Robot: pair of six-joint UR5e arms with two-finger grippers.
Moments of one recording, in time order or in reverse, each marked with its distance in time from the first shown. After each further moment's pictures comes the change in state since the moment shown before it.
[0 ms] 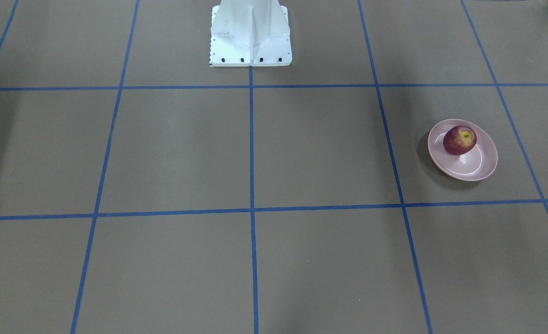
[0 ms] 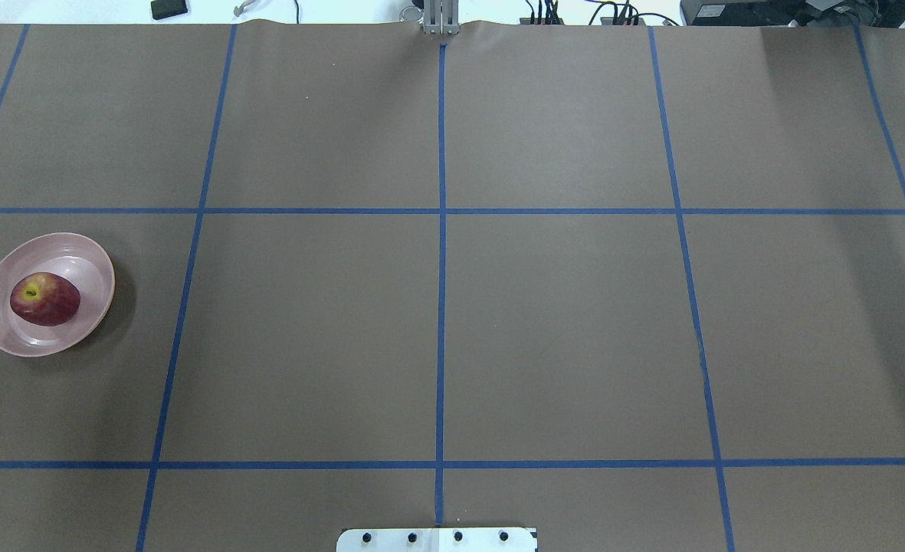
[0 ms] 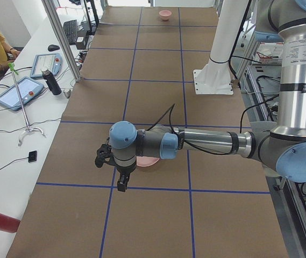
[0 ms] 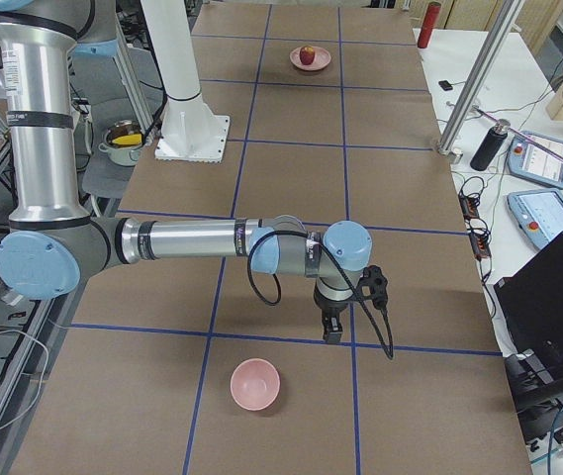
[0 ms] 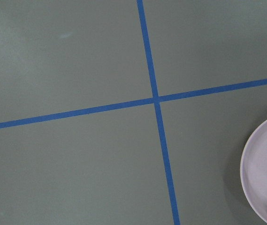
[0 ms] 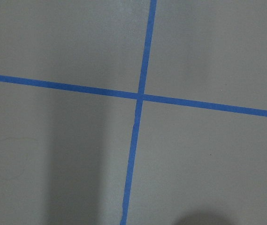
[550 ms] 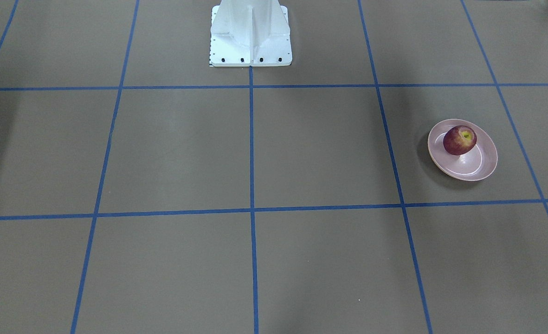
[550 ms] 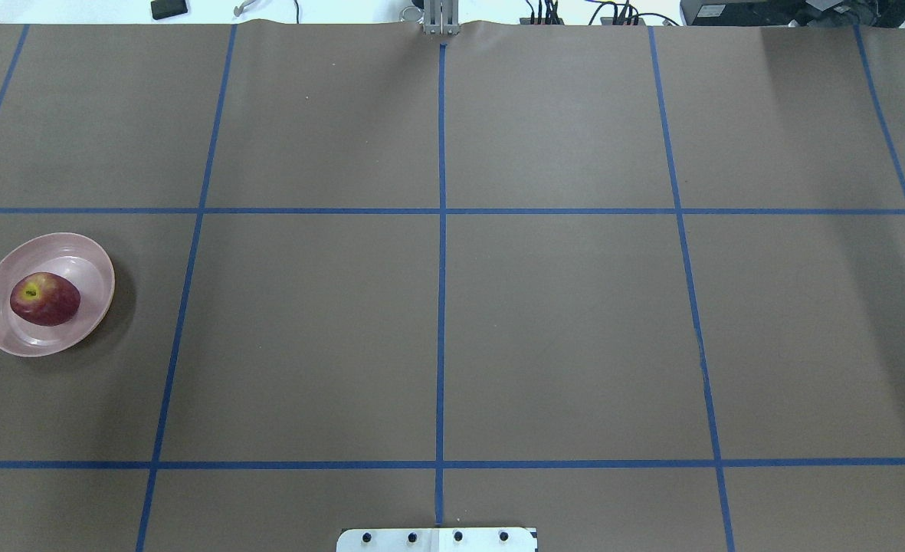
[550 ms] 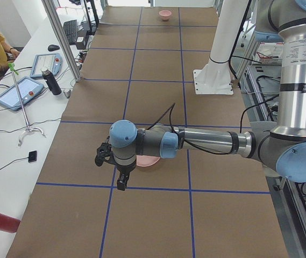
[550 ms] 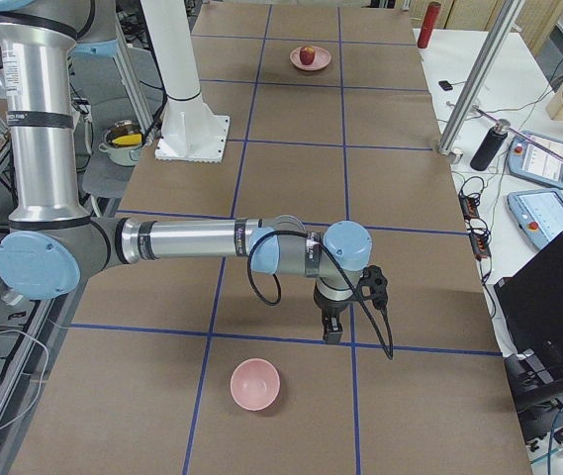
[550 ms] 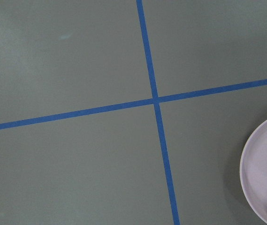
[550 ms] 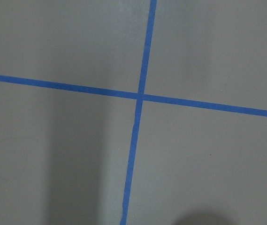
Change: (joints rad) left arm 0.000 0.000 -0.008 -0.001 -0.015 0.000; right arm 0.000 -0.003 -0.001 0.000 0.000 -0.002
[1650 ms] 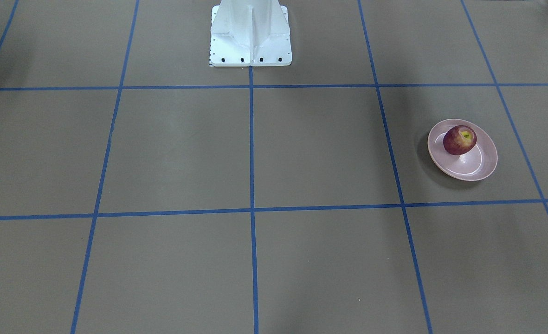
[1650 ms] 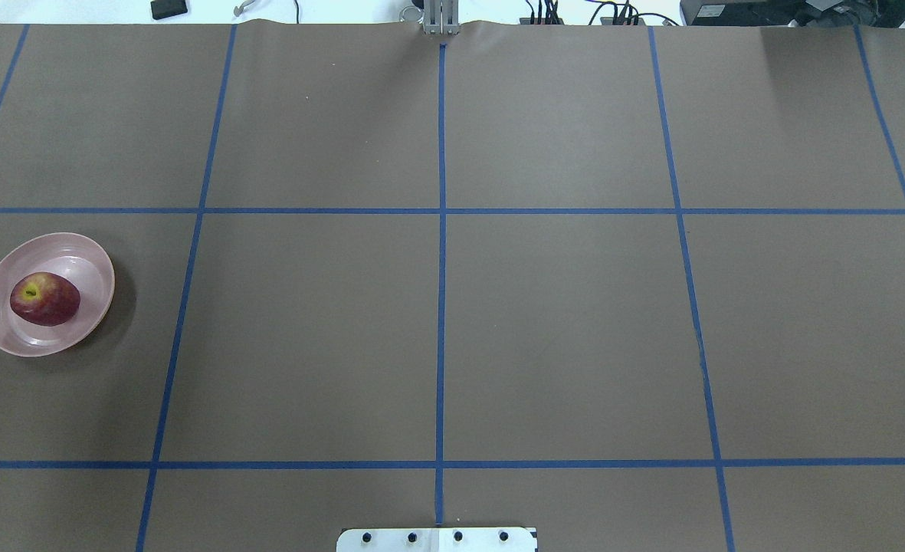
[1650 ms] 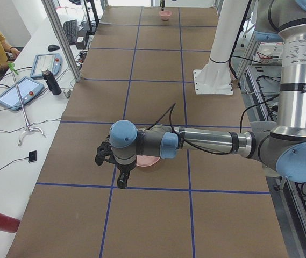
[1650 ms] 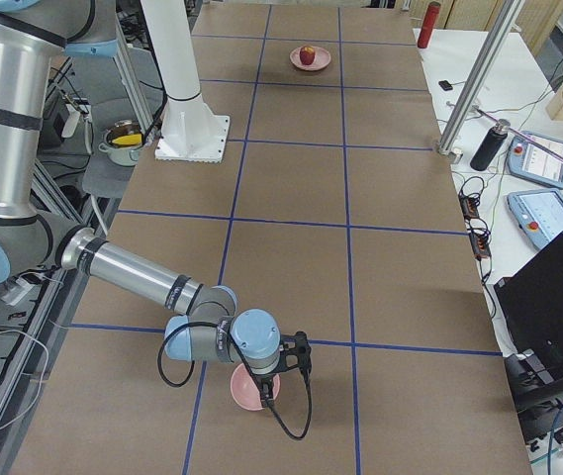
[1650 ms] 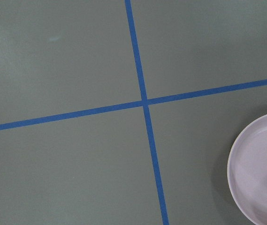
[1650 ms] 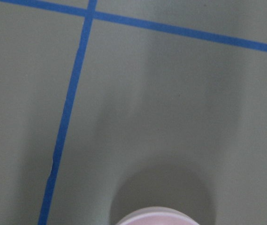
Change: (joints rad) left arm 0.000 0.000 0.002 -0.010 -0.020 0.000; right arm 0.001 -0.280 -0.195 0.534 0.017 -0.014
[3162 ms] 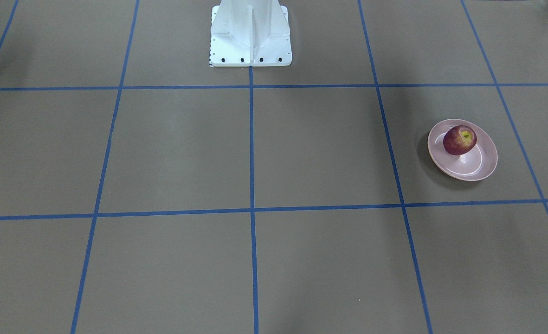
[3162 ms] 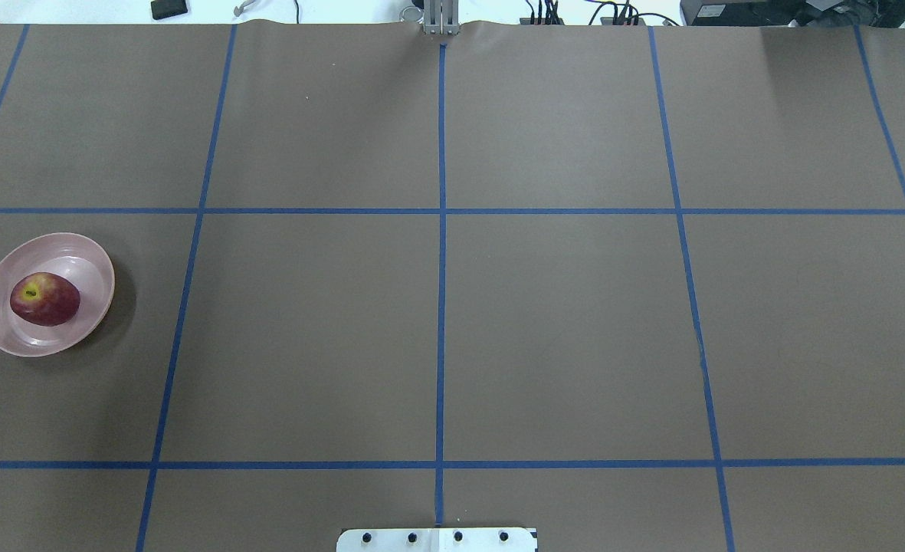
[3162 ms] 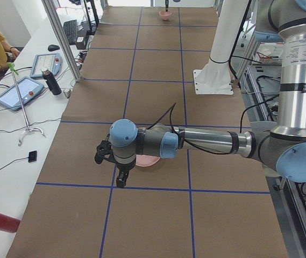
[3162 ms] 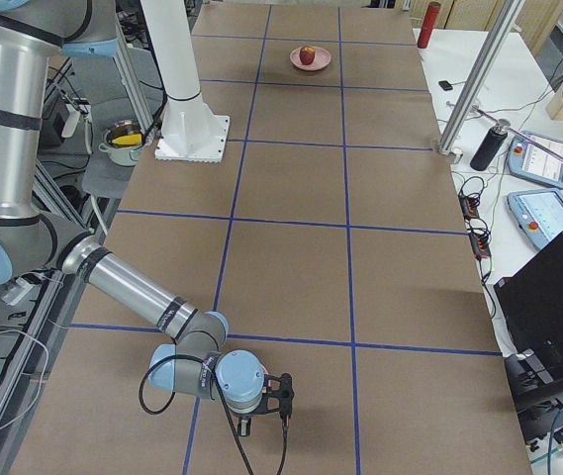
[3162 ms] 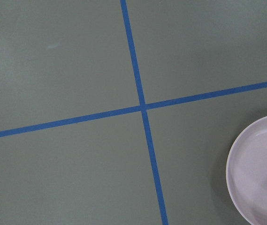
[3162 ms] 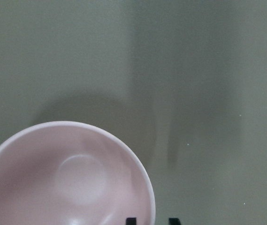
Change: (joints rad) left arm 0.000 0.000 -0.002 -0.012 0.000 0.000; right arm 0.052 0.041 -0.179 0.014 -0.037 0.013
